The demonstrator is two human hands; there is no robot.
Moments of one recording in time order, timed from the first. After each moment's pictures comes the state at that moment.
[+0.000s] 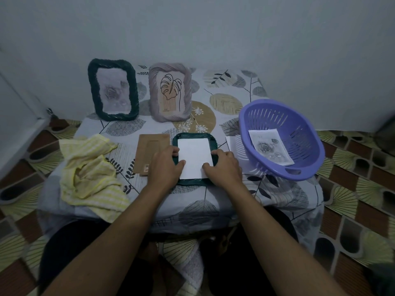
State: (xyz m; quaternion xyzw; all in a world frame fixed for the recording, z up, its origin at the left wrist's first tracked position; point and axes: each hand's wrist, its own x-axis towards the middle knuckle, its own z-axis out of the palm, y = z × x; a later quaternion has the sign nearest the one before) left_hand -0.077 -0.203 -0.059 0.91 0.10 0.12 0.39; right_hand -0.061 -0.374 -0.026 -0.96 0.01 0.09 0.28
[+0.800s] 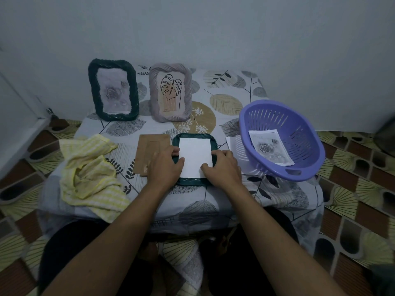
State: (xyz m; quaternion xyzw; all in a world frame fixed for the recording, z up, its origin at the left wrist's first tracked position) left_hand -0.077 -0.202 -0.055 0.90 0.11 0.13 0.40; right_hand -0.064 -0.371 -0.025 -0.96 0.00 0.07 0.28
